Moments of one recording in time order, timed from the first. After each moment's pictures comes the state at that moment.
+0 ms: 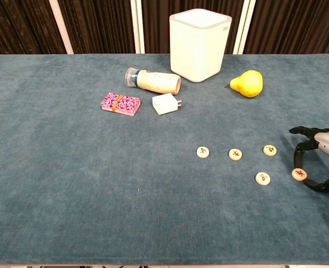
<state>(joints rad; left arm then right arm) -0.05 -1.08 -0.14 -1.53 1.32 1.49 -0.04 0.35 -1.58 0.08 -1.39 -1.26 1.10 -0.31</state>
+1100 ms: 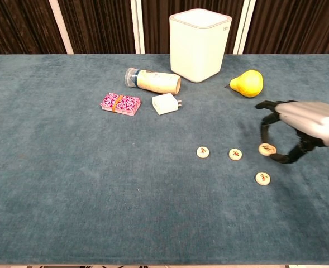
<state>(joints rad) -0.05 -1.08 -0.14 -1.53 1.32 1.48 -0.05 0.51 -1.56 0.19 -1.56 -1.09 1.03 -0.56</state>
